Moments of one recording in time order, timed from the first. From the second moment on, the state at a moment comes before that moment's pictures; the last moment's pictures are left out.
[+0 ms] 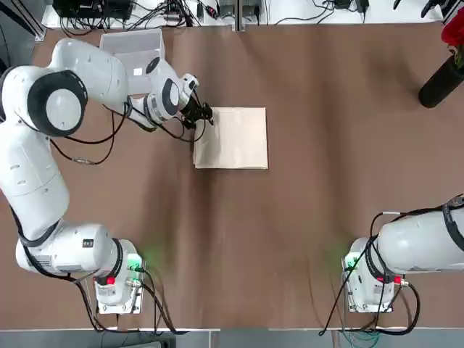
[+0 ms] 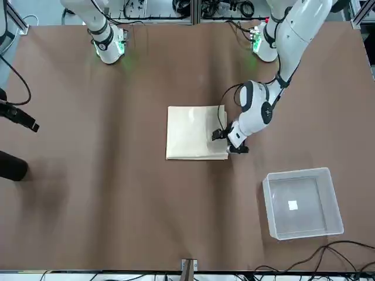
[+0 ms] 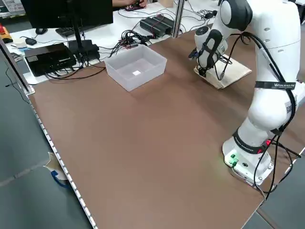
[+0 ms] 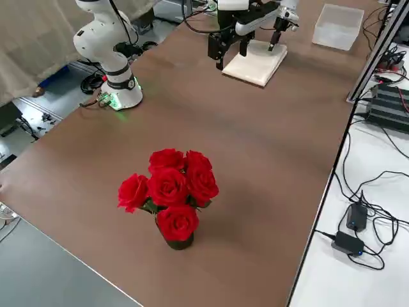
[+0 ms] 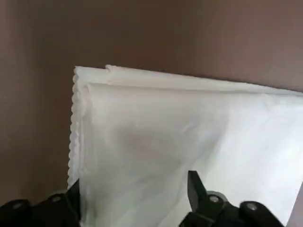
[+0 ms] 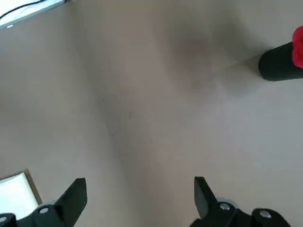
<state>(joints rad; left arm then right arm) -0.01 0.57 -0.55 -2.16 -0.53 2.77 -0.06 0.00 0.07 -0.10 -1.58 0.02 1.67 0.25</state>
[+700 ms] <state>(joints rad) 0.01 0.52 -0.54 -2.13 -0.53 2.69 -0.06 0.00 0.07 -0.10 -1.58 0.02 1.71 0.32</state>
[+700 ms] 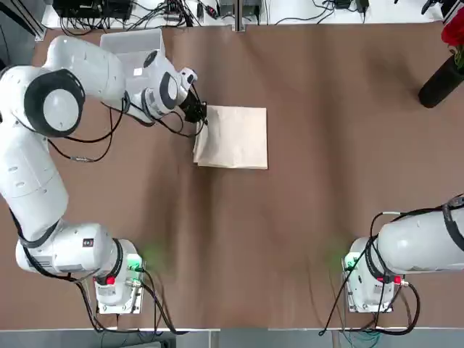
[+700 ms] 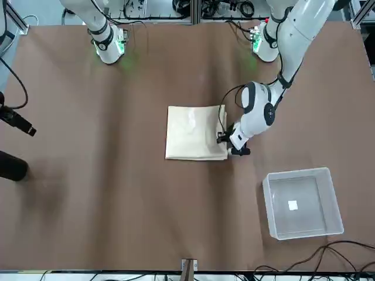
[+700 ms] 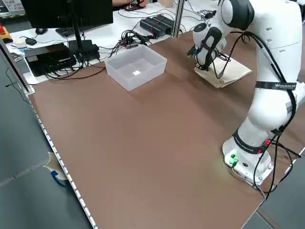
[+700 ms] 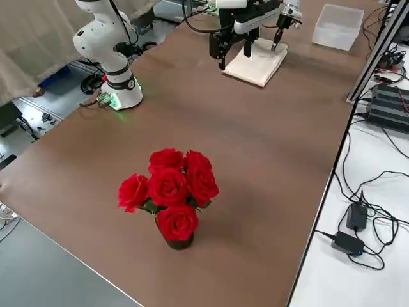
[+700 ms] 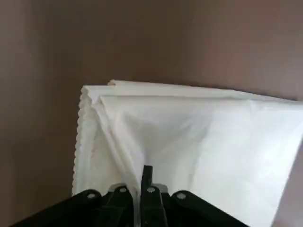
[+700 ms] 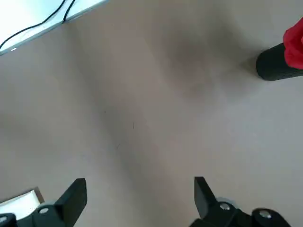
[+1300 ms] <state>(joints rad) 0.16 0.30 -0.51 -2.13 -0.34 2.33 -0.08 0.00 0.07 -0.10 -1.58 0.02 1.72 0.33</state>
